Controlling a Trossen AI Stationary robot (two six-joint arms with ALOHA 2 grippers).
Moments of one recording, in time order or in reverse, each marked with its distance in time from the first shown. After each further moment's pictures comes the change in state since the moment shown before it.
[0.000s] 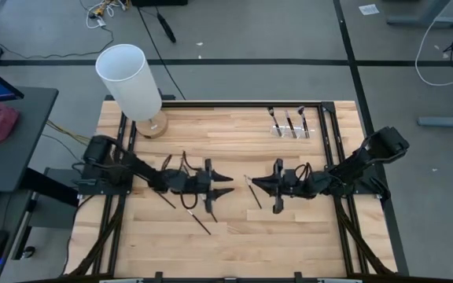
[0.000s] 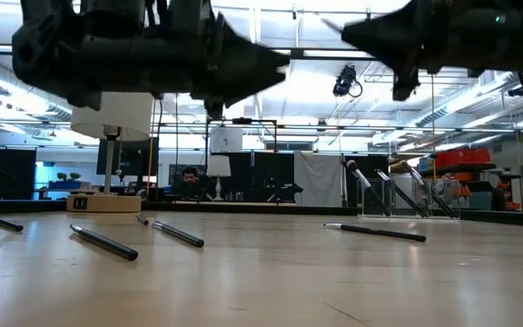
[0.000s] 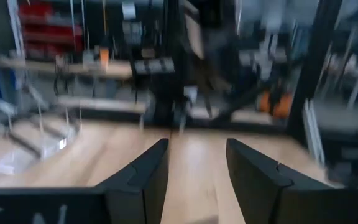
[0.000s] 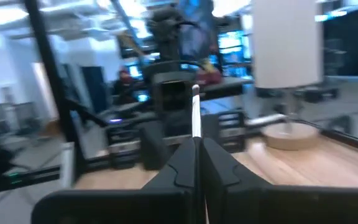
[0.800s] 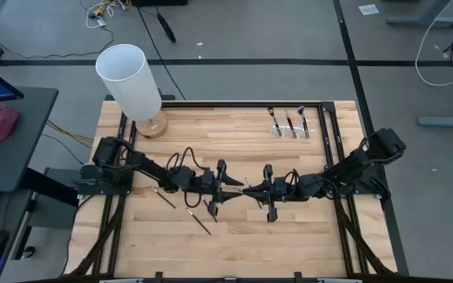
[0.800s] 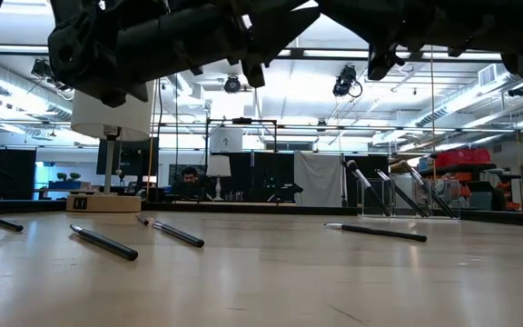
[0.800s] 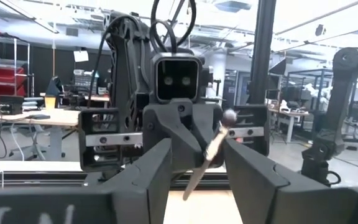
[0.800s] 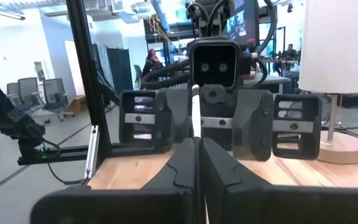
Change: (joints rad) left arm 0.032 0.085 0.155 0.143 0.237 -0.008; right arm 0.000 0.037 0.146 -0.158 -0.127 -0.045
